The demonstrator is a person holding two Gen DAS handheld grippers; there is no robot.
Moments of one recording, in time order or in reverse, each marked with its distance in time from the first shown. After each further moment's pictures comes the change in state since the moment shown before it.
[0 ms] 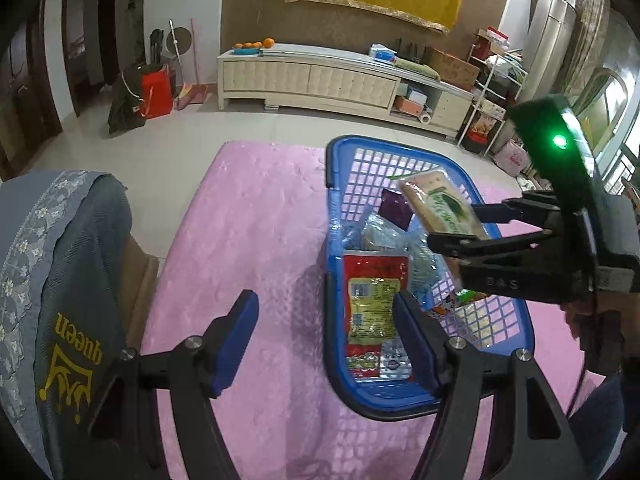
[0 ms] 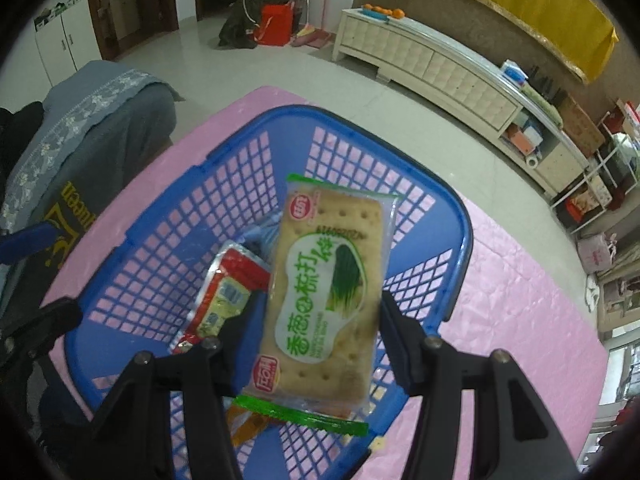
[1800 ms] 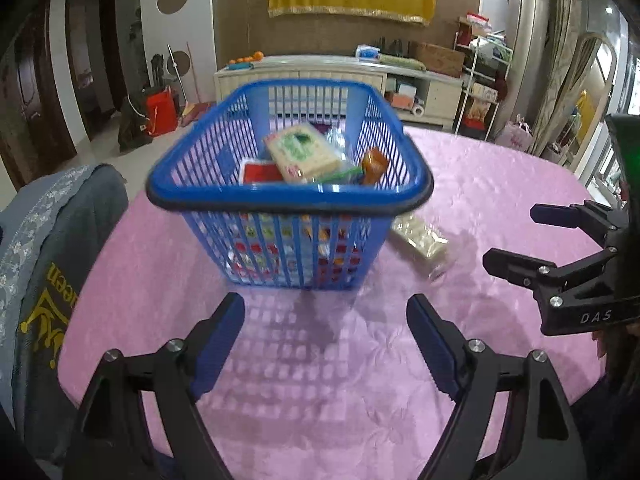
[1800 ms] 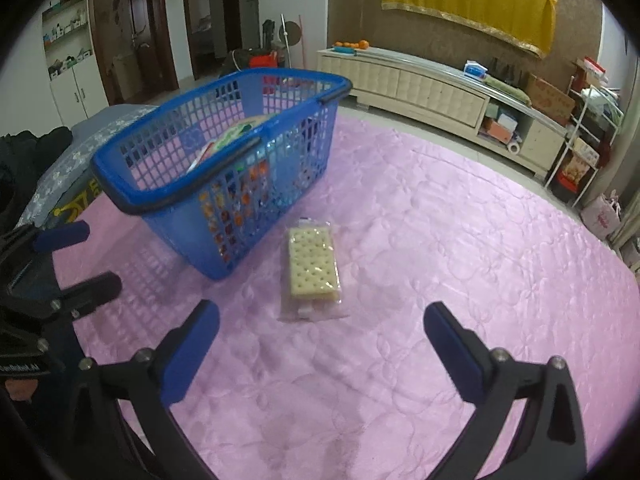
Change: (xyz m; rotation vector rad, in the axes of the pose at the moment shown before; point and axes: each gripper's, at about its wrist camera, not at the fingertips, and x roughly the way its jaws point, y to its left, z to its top) left arm 0.011 -0.118 -0.125 0.063 -0.063 0.091; right arm -0.040 -0.057 -0.195 0.123 -0.225 0.079
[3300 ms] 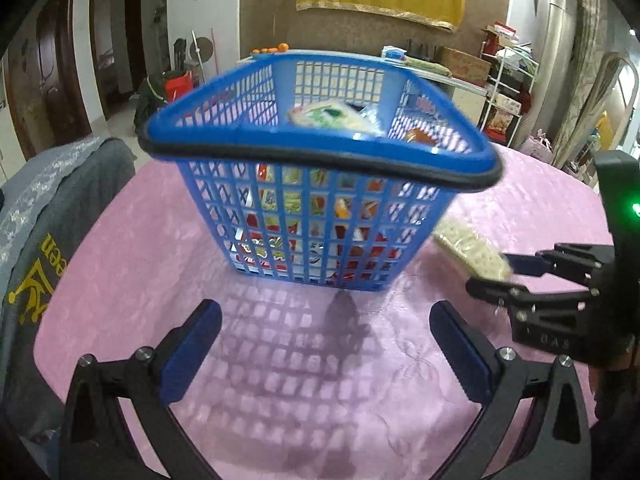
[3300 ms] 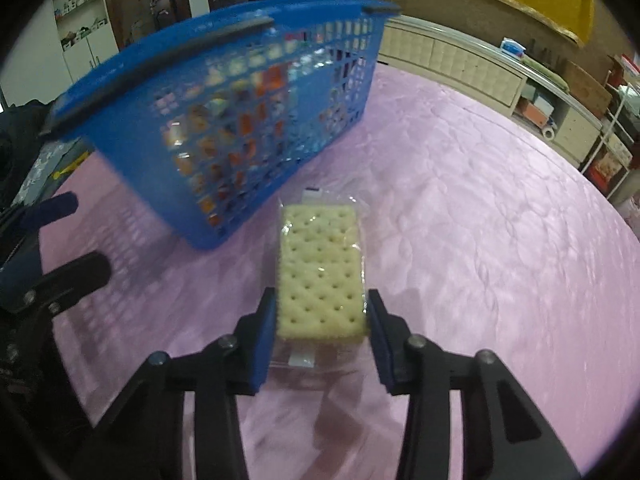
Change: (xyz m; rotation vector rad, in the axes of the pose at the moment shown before) left arm 0.029 0.016 -0.006 -0.078 -0.016 0.037; right arm 0.044 0.023 -0.021 -0.070 0.110 0.074
